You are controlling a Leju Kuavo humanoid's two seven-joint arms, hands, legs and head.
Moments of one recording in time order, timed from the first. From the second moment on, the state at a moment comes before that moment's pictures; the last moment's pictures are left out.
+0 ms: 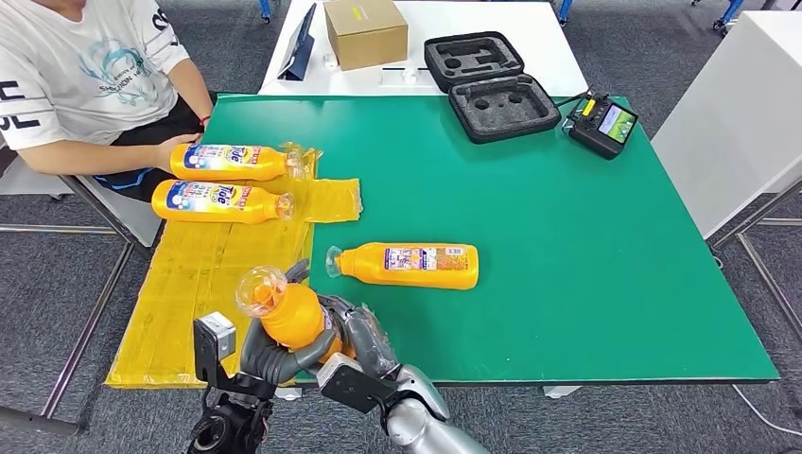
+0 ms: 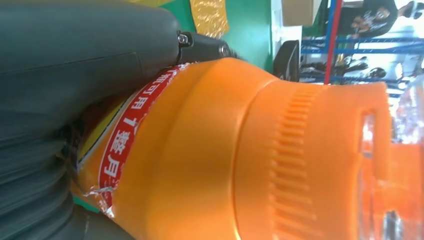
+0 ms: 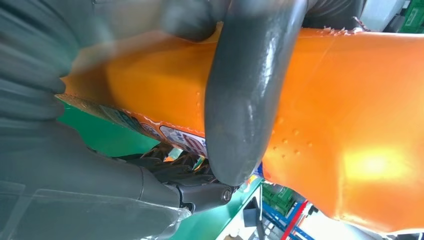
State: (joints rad) left arm 0.02 -0.07 -0.29 -1.47 0.26 0.04 -0.53; right arm -0.31 0.29 0.55 -0.78 0.32 -0.41 -0.69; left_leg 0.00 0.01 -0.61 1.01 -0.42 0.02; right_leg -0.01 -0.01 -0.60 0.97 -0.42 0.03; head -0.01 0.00
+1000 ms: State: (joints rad) left arm 0.03 -0.07 -0.27 -1.53 0.07 0.32 -0.67; right arm -0.30 0.28 0.60 -0.92 0.32 -0.51 -0.69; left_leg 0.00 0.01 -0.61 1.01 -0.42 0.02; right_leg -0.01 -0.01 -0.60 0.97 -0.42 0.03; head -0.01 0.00
